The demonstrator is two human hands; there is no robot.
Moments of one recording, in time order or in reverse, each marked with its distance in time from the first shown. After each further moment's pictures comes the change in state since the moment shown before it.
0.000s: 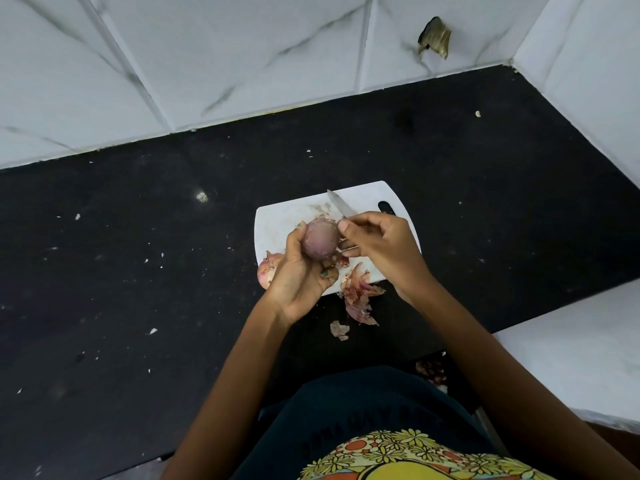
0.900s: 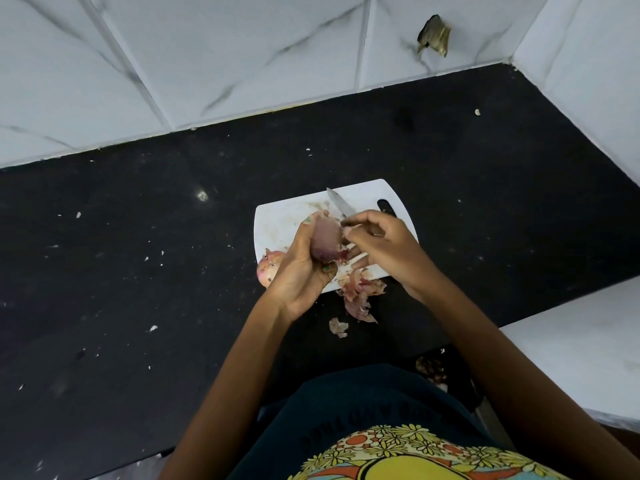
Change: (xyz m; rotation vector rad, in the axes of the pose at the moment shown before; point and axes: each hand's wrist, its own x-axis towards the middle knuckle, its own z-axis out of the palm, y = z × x) left_hand 0.001 -0.002 0.006 0.017 0.029 0.049; right_hand -0.003 -0.004 -0.011 -0.117 -0.120 0.103
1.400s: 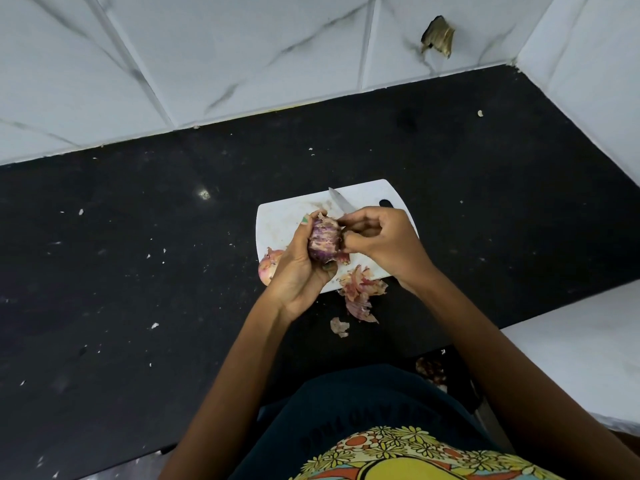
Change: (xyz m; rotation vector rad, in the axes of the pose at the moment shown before) left_hand 0.003 -0.001 -0.008 -0.010 0.006 0.042; right_hand 0.006 -0.005 0.006 -0.037 0.066 -0.130
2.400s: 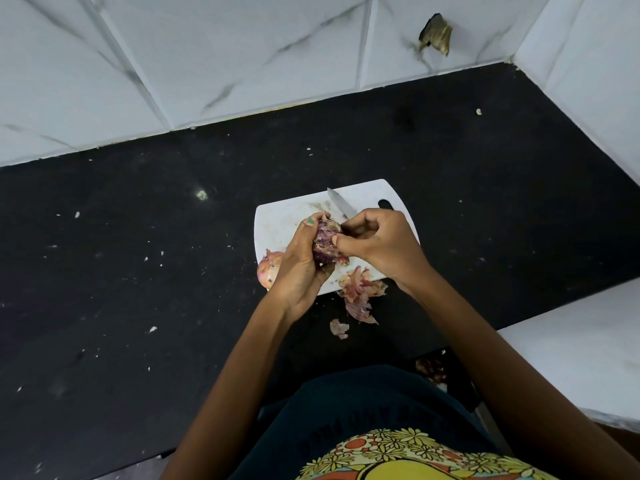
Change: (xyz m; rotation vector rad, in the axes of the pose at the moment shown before) left_hand 0.002 0.001 0.005 0.132 0.048 0.020; right_hand 0.000 -0.002 0.002 -0.032 0.038 0.029
